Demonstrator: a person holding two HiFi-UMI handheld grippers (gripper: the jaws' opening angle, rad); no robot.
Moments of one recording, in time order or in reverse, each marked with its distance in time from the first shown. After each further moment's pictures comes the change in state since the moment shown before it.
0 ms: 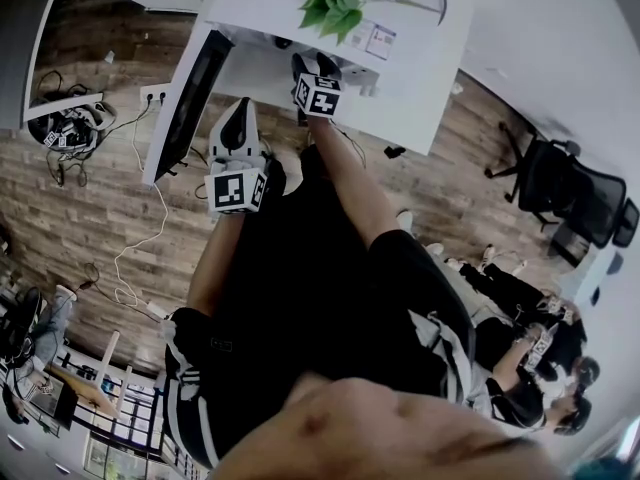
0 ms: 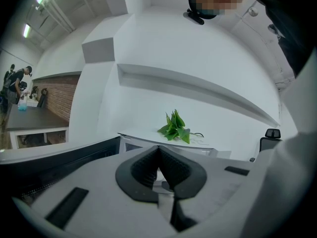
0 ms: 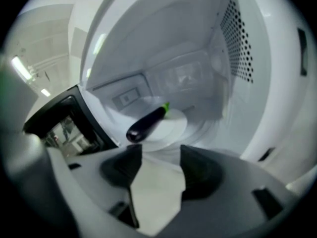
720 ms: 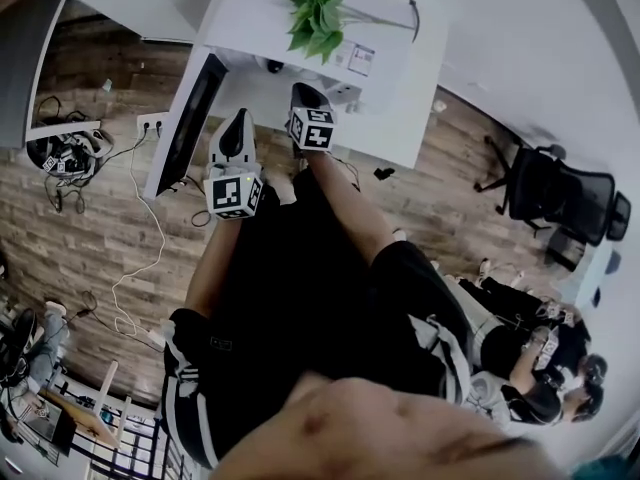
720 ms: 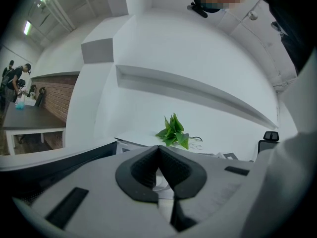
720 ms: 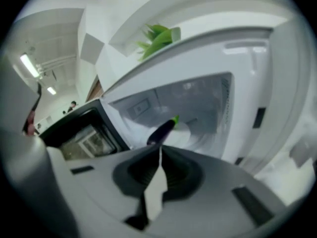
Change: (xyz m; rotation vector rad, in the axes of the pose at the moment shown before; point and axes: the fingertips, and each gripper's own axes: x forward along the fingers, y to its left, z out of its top) left arm 0.007 -0.003 0.013 -0.012 -0.024 -0.027; right arm -0.058 0.023 0.020 -0.048 -0.048 0.029
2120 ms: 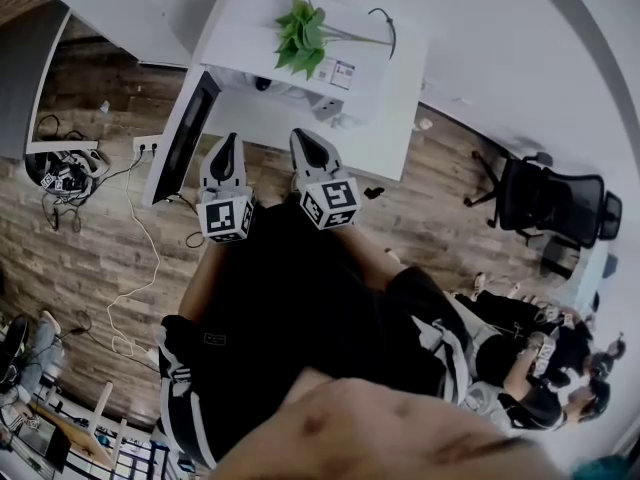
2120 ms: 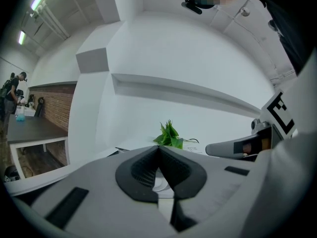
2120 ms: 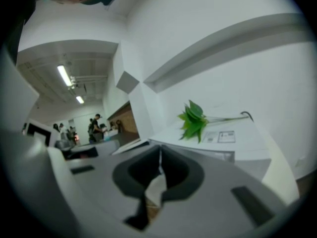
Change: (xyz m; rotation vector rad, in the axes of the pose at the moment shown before) left arm -0.030 -0.017 0.031 0.069 -0.012 0.002; right arm -0.187 0.073 0.085 -0.125 -0.296 0.226
